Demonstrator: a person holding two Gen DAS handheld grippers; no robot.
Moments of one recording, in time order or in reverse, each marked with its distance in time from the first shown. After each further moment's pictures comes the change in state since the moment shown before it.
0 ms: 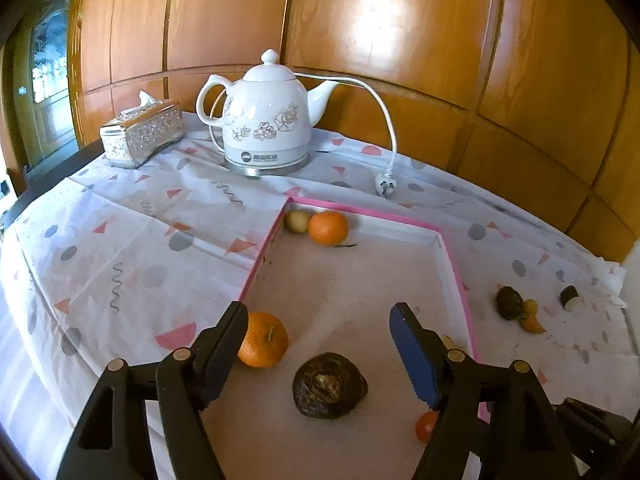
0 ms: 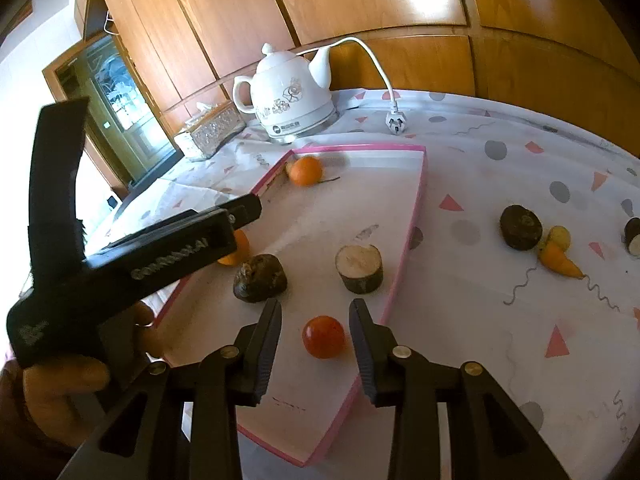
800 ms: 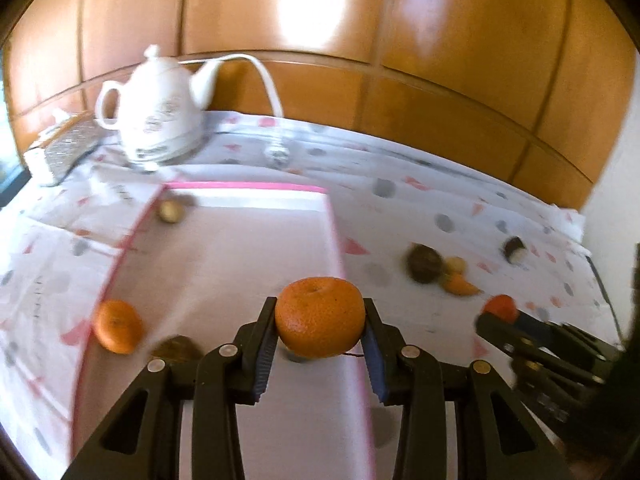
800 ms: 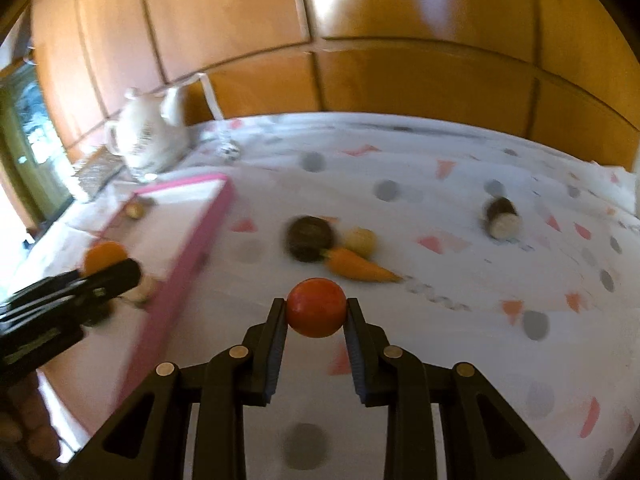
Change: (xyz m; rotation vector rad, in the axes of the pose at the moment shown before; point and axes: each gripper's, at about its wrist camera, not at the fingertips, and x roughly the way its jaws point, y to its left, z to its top) left arm 0.016 -0.082 -0.010 0.140 0.075 -0.148; right arm -0.040 -0.109 -0.003 0.114 -0.095 -0.320
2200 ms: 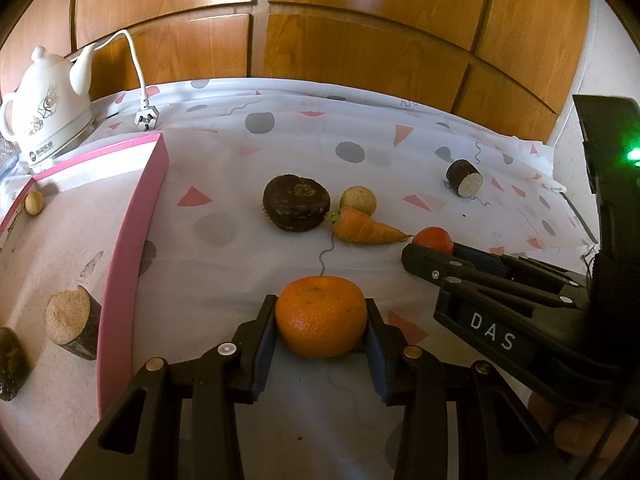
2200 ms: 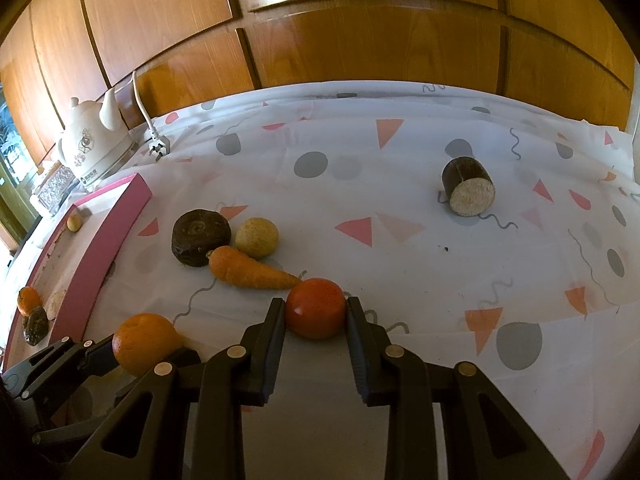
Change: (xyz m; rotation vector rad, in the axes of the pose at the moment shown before) left arm 0.071 -0.114 -0.037 0.163 0.100 -0.156; right arm 0.051 -0.077 -0.003 0.098 0.055 -0.073
